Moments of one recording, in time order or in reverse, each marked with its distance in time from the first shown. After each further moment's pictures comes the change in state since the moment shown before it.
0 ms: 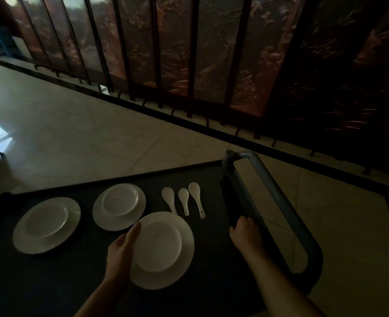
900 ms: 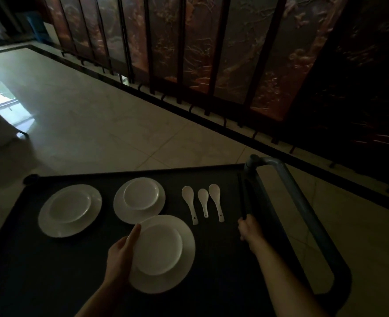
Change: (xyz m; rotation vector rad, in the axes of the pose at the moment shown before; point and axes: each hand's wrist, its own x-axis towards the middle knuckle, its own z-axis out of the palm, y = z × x) left_hand 0.003 0.001 -0.049 -0.037 0.075 -0.136; right_hand 0.027 -0.054 0.009 0.514 -0.235 0.252
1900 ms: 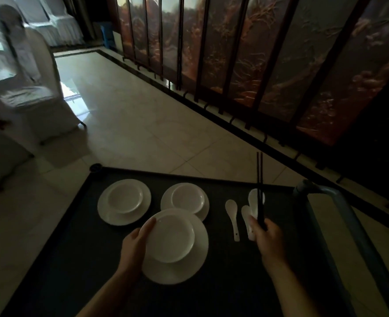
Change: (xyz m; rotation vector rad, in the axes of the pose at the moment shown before) left_hand -0.003 0.034 -0.065 -0.167 0.142 0.116; right_hand -0.075 -0.061 0.049 0.381 -0.048 -0.452
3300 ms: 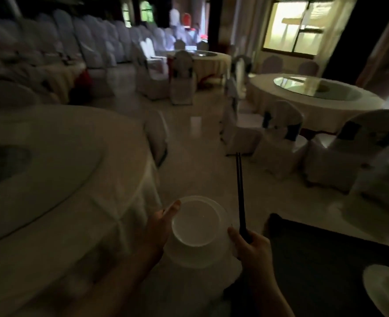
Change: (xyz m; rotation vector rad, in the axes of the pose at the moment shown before) left_hand -0.411 -0.150 -0.128 -0.540 1.512 0.233; right_hand -0.373 -0.057 0.123 -0.203 -1.871 -0.547
